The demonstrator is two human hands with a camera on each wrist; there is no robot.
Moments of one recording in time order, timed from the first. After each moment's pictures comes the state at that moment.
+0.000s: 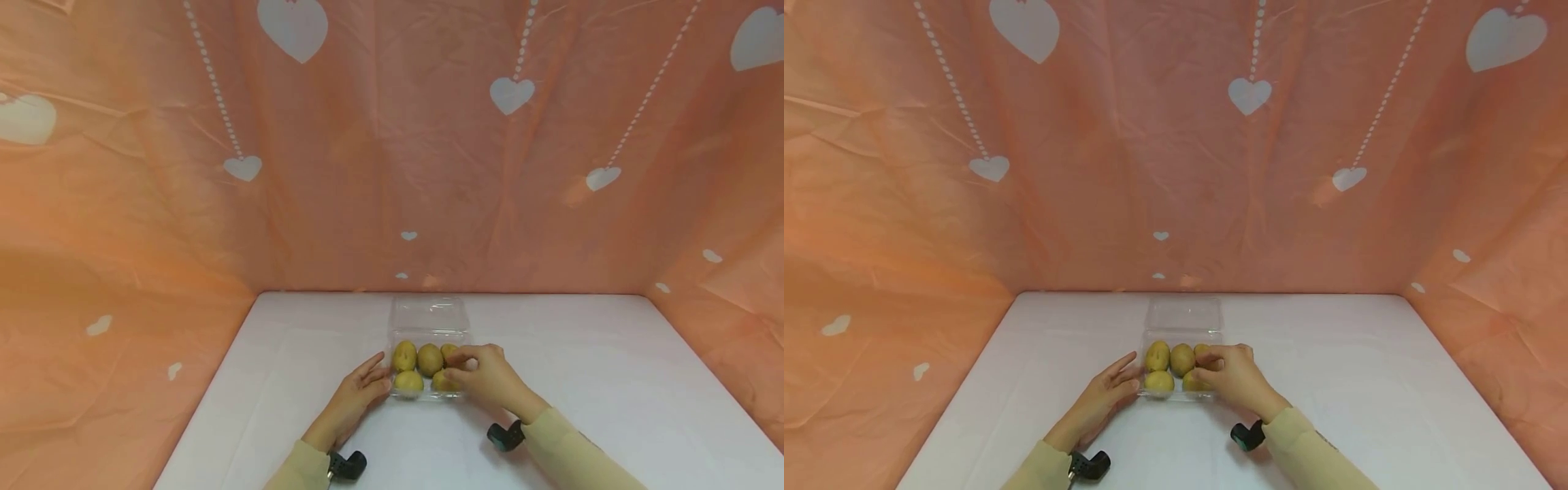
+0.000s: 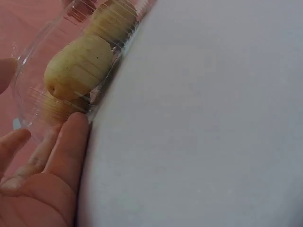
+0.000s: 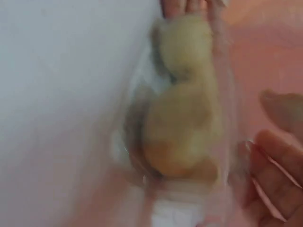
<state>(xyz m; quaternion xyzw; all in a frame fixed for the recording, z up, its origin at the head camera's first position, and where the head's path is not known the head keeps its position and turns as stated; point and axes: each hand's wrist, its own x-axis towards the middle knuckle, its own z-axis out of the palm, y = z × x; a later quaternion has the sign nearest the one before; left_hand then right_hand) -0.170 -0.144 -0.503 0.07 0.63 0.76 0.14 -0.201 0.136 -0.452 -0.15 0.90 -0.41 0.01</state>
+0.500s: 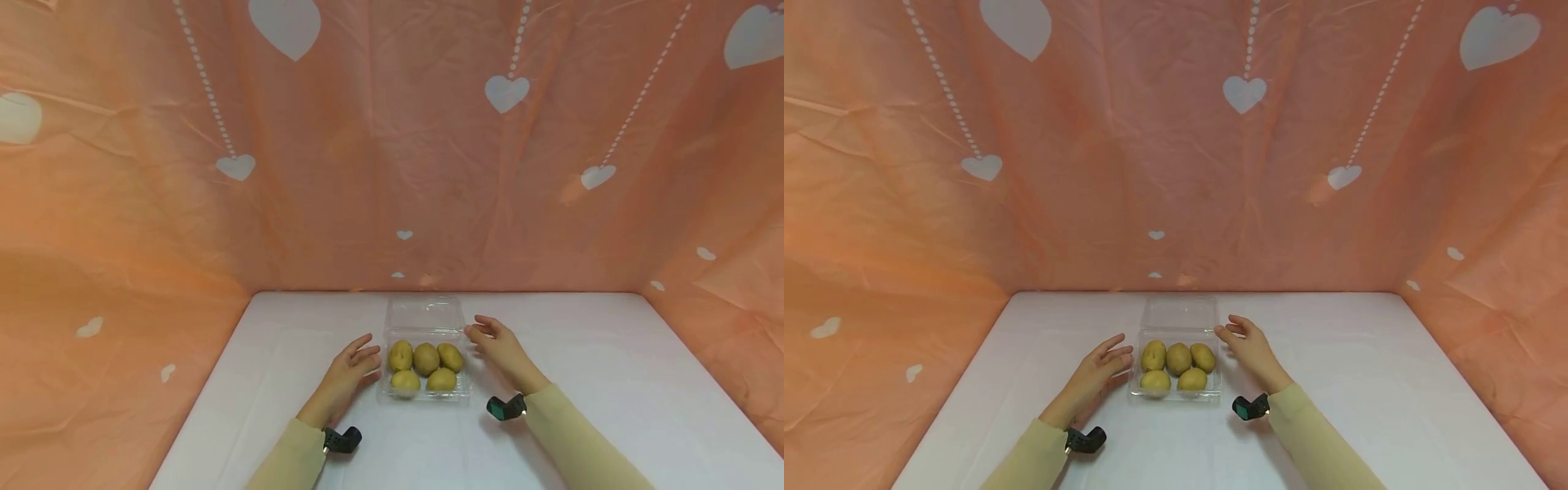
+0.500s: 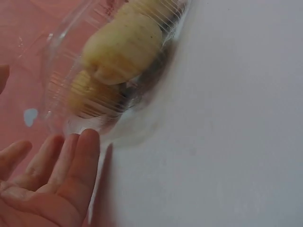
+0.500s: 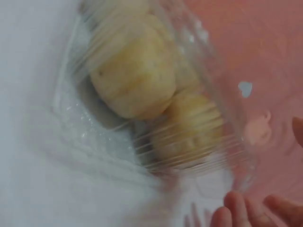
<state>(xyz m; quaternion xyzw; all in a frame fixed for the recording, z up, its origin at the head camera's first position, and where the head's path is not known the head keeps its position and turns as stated) -0.198 -0.148 -0.487 0.04 0.65 0.75 0.11 -0.243 0.165 -0.464 -0.02 0.78 -0.62 0.06</state>
